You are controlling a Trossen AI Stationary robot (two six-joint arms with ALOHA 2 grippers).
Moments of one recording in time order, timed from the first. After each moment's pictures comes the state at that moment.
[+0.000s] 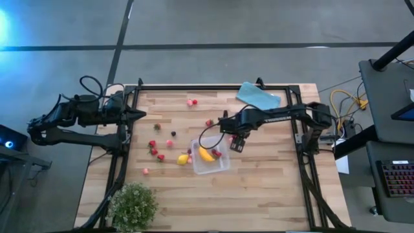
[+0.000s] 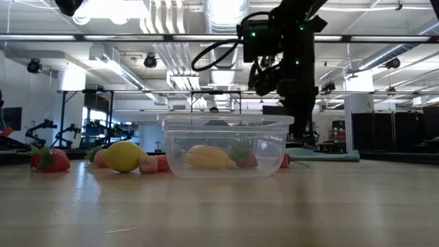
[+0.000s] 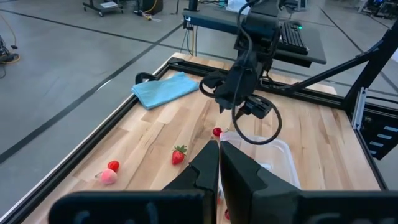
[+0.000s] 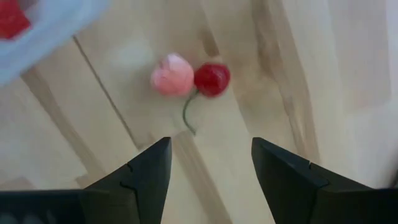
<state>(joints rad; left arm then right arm) 0.04 0.57 1.00 -0.80 -0.21 -0.18 -0.10 1.82 1.29 -1.01 0.11 0.27</state>
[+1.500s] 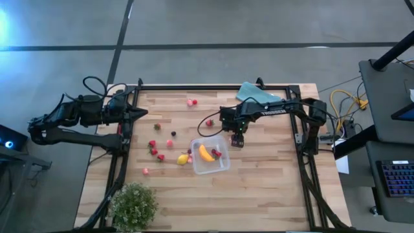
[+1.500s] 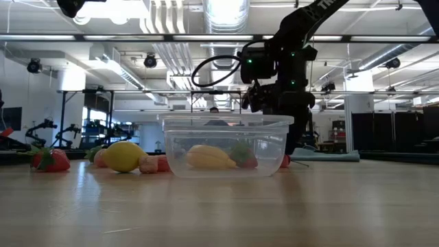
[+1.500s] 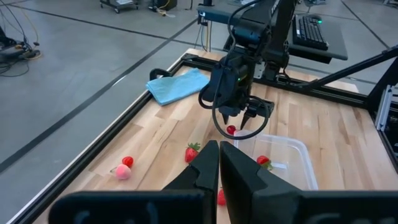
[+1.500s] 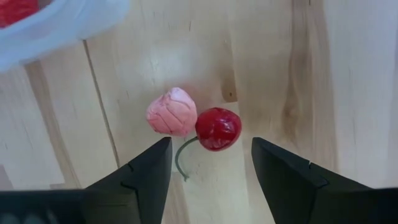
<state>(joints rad) 0.04 0.59 1.00 -0.80 -0.27 -0.18 -0.25 1.86 1.22 -0.82 -0.11 -0.09</state>
